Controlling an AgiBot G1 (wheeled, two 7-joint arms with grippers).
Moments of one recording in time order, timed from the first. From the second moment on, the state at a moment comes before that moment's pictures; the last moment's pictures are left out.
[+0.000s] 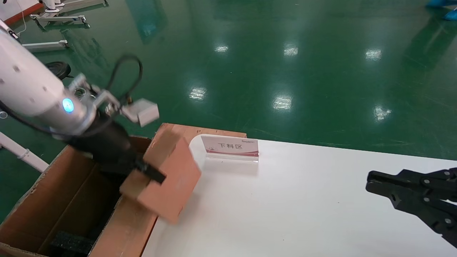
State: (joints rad) left arm -2.33 0.62 1.74 -1.33 1.41 1.47 -1.64; right arm 1.08 -0.61 -0.29 1.28 -0.72 -1.49 0.18
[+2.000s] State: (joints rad) left arm -3.02 0.59 2.23 -1.36 1.34 1.65 -1.80; right arm 1.08 -0.61 -0.29 1.28 -0.72 -1.49 0.18
